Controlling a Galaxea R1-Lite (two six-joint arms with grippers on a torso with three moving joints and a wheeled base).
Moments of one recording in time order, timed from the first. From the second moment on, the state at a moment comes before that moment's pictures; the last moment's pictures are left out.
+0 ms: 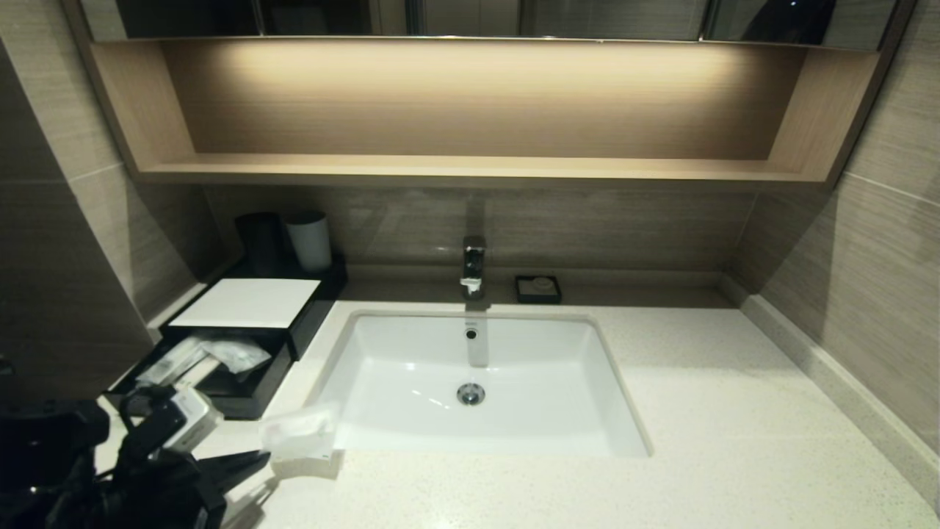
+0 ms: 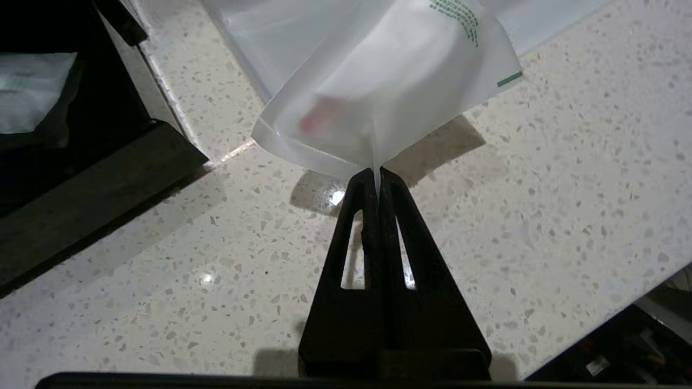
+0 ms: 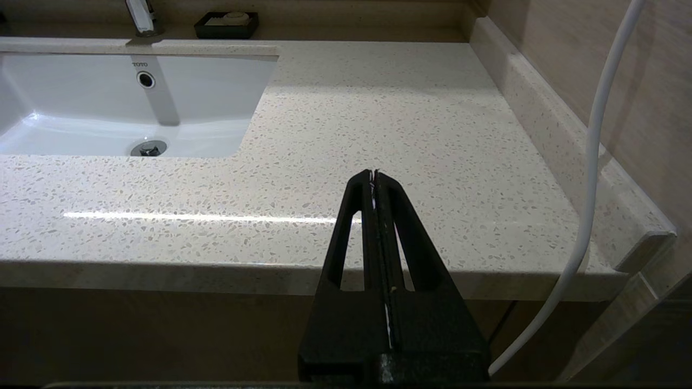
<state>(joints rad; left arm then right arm) 0.04 1.62 -0.08 -0.95 -0.52 0.48 0.00 0.00 0.00 0.00 0.00 -0.01</state>
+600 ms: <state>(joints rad) 0.06 1.56 -0.36 -0.71 -0.28 0.26 0.00 0.00 0.00 0.00 0.00 -0.01</state>
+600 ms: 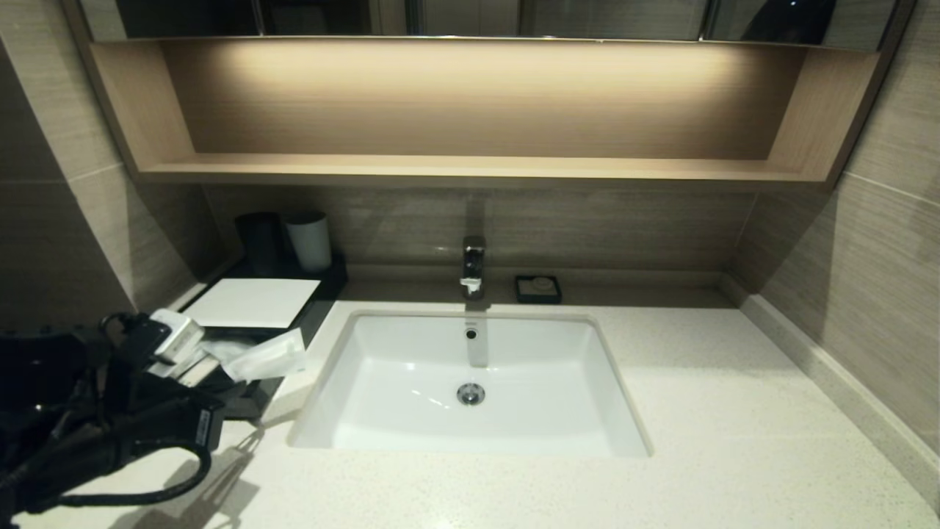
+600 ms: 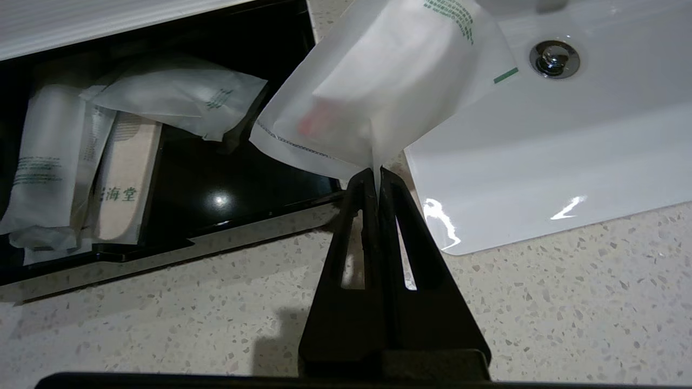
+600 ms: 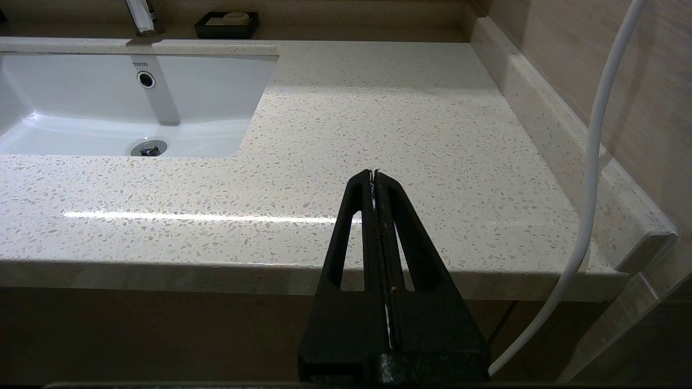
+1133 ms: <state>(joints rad) 0.07 1.51 -0.65 -0.26 -0.10 0.10 0.00 0.00 0.00 0.00 0.00 0.00</state>
